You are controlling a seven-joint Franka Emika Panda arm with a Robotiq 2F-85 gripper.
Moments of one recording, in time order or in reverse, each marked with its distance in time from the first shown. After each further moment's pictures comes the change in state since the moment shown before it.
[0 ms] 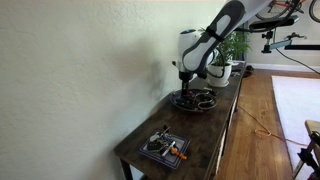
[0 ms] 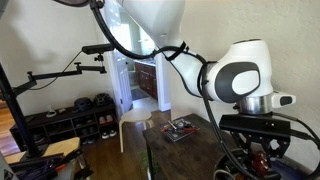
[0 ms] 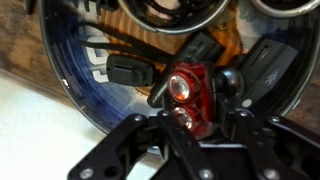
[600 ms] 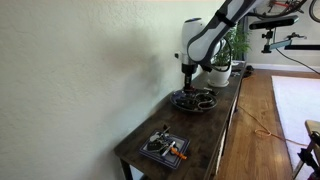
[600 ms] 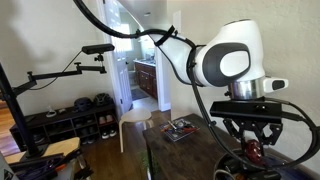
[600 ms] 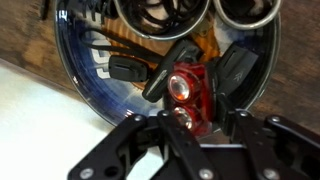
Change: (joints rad) arm 0.011 -0.143 0.000 -0.130 -0.002 0.000 -0.008
